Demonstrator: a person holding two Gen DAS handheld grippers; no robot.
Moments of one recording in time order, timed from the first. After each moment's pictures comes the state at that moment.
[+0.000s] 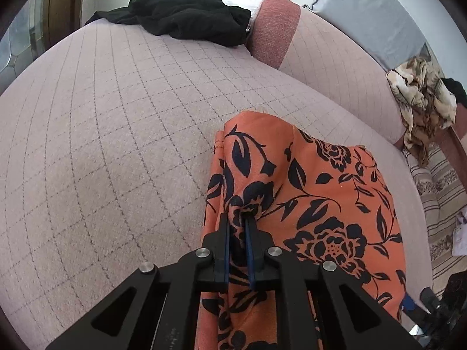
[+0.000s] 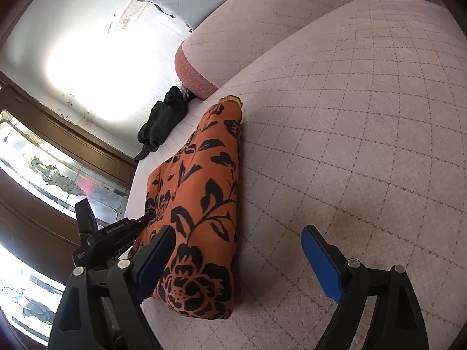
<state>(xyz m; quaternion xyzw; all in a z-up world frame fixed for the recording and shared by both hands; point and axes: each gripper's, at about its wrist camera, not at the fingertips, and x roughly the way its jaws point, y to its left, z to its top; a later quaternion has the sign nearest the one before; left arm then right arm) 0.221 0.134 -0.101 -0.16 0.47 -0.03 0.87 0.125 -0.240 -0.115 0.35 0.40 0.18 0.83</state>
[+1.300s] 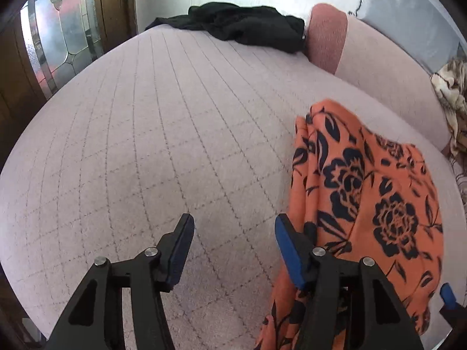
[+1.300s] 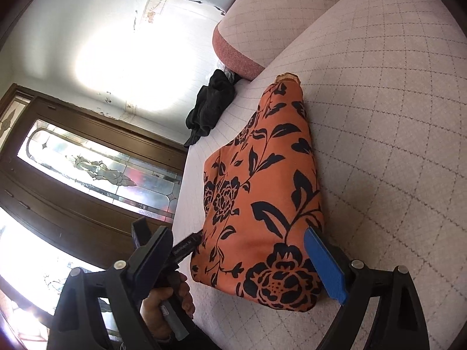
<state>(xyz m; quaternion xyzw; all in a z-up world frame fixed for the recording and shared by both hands) 0.180 0.151 -0.092 -0.12 0.45 0.12 0.88 0.132 -0.223 -0.097 0.40 0.40 0.30 0.77</state>
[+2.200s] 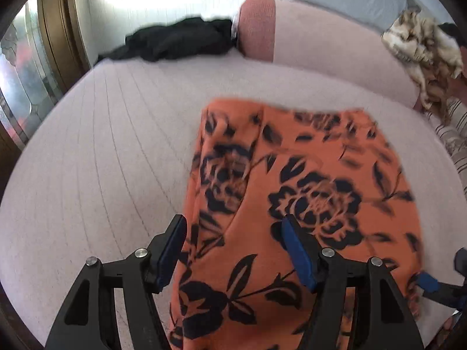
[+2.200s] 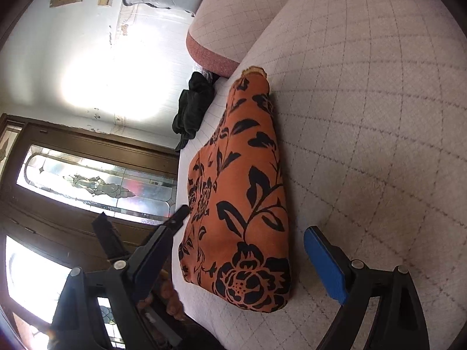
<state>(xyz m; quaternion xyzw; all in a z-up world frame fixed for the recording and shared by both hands) 0.212 0.067 -0.106 -0.05 0.47 0.03 0.88 0.140 -0.243 -0.134 0.45 0.44 0.27 0.73</state>
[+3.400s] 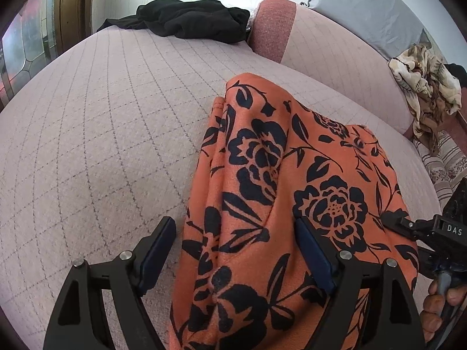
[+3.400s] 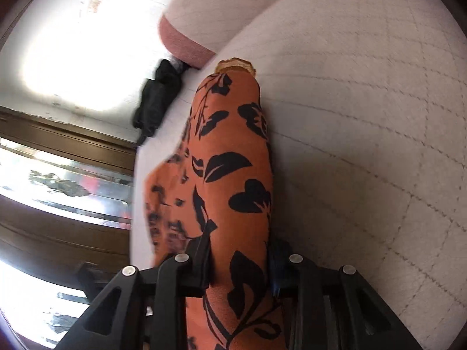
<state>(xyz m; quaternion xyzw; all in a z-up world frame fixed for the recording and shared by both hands) 0.201 0.088 -0.115 -0.13 0.45 0.01 0.88 0.224 -0.203 -0.132 0.36 0.51 0.19 0.76</state>
